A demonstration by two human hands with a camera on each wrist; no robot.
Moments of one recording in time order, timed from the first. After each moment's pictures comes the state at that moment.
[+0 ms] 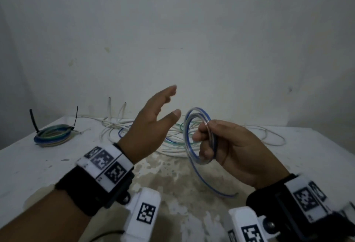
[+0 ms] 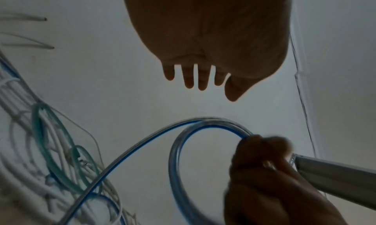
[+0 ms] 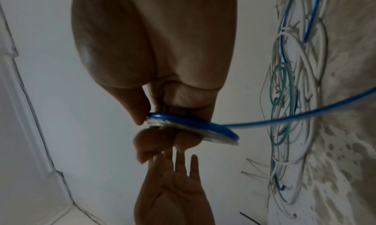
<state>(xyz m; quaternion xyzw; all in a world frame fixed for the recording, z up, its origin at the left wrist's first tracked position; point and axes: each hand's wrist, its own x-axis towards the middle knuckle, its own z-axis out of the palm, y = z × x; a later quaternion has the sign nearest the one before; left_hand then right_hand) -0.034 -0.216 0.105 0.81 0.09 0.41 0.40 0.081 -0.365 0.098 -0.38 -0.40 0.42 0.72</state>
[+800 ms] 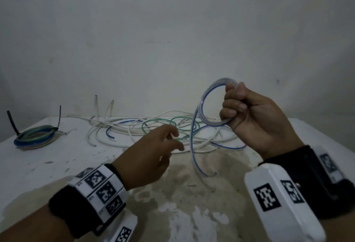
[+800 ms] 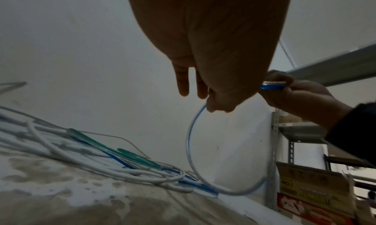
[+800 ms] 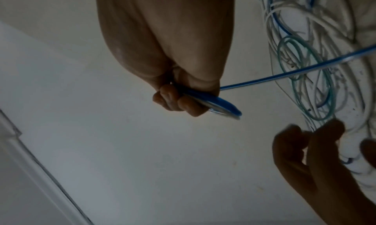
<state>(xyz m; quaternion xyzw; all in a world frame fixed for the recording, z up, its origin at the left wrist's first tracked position) -0.029 -0.210 0.052 0.96 -0.05 0.28 0.03 0.133 -0.381 0.130 -0.25 -0.29 0.44 0.81</state>
